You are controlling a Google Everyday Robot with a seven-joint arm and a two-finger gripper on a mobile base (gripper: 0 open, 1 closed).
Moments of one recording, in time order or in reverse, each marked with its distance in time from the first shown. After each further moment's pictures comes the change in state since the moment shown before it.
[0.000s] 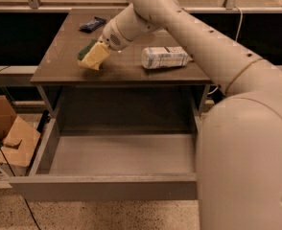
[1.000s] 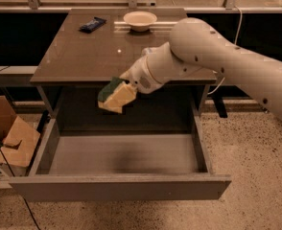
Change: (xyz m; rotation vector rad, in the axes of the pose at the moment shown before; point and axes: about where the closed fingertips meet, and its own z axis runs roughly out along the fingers) arm 0.098 0.116 -0.071 -0.025 0.026 0.068
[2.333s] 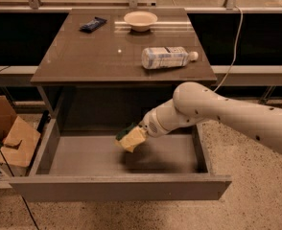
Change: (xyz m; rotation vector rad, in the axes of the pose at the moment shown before) arm 0.161 0.009 0.069 0.011 0.115 0.363
